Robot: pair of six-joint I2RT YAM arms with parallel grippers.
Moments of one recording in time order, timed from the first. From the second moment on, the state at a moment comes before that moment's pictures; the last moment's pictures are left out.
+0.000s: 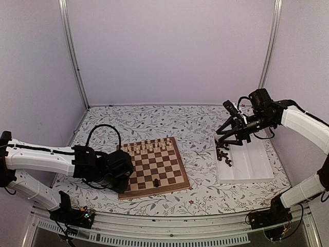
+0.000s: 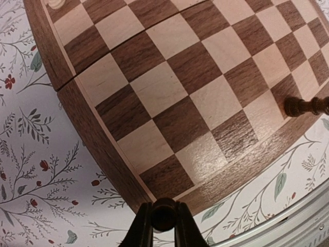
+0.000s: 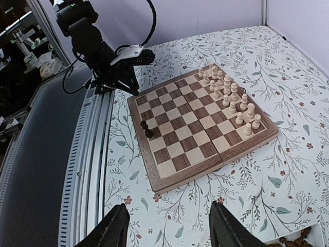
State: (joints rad) left arm -1.15 1.29 0.77 -0.75 -0.28 -0.78; right arm 0.32 1.36 1.14 -0.80 -1.04 -0.72
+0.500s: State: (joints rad) left arm -1.10 1.31 0.72 -0.64 -0.24 -0.77; right arm 0.32 1.36 1.13 -0.80 -1.03 -0.72
